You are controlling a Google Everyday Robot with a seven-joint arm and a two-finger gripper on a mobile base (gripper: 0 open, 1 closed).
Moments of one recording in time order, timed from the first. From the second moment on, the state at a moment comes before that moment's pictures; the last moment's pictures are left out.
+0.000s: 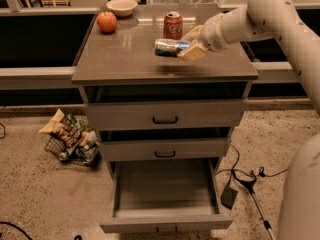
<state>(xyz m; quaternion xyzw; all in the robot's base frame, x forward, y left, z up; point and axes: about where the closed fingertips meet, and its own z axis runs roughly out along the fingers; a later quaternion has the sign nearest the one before) 0.753 -0.093 0.879 -0.59 0.66 0.13 0.45</state>
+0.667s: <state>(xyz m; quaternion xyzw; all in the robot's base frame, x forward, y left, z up) 0.678 -0.058 0.934 -0.53 0.64 0.13 0.54</state>
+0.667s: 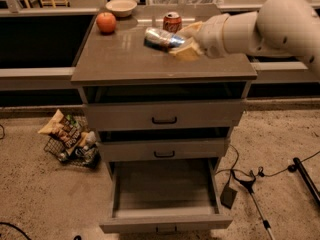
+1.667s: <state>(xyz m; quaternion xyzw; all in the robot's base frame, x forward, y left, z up) 0.615 -0.016 0.847 -0.54 0.67 0.19 0.48</state>
